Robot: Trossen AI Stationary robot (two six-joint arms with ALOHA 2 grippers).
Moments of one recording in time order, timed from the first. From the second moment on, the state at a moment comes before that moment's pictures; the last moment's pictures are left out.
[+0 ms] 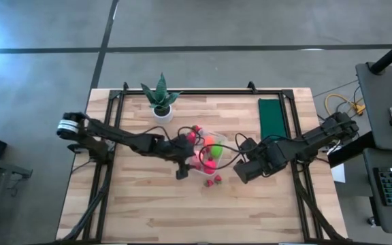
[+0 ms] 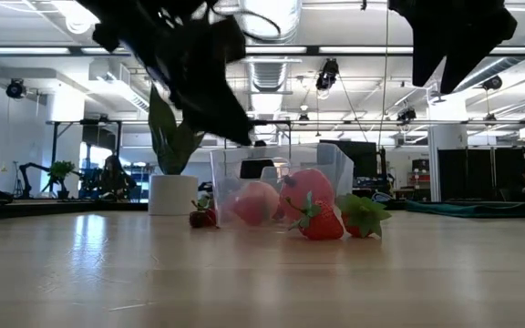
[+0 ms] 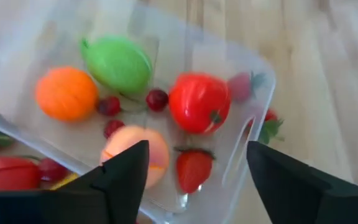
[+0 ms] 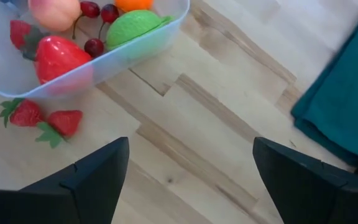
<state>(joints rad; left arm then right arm) -0.11 1.55 0.92 -0.07 -0.06 -0.21 0.41 1.52 1.30 -1.30 0.43 1.27</state>
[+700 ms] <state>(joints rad) -0.14 0.92 0.84 -0.52 -0.29 -0.49 0.50 1.41 0.80 -0.32 0.40 0.96</state>
